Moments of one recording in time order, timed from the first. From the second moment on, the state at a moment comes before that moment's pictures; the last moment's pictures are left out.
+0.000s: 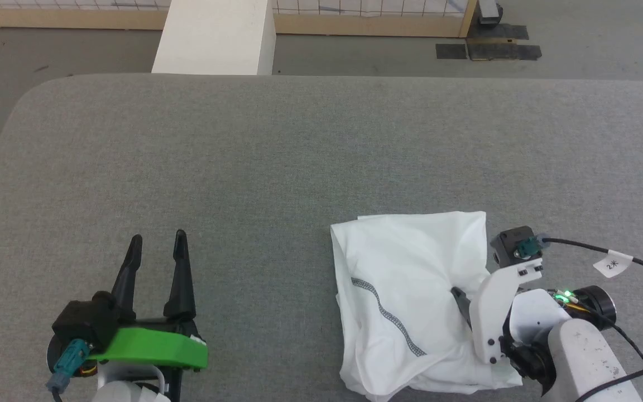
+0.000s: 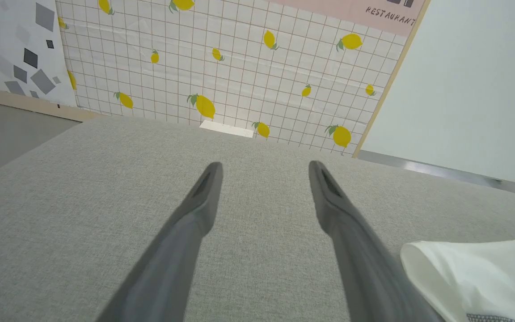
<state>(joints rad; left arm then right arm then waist) -0.02 0.06 0.02 0.03 -0.28 -0.11 -0.26 -0.21 -0.07 0.10 0.26 0.09 0.13 0.66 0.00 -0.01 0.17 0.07</state>
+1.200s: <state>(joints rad) -0.16 0.08 -0.01 -0.08 -0.27 -0.11 -0.26 -0.40 -0.69 0.25 0.24 0.36 0.13 0.58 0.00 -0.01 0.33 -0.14</state>
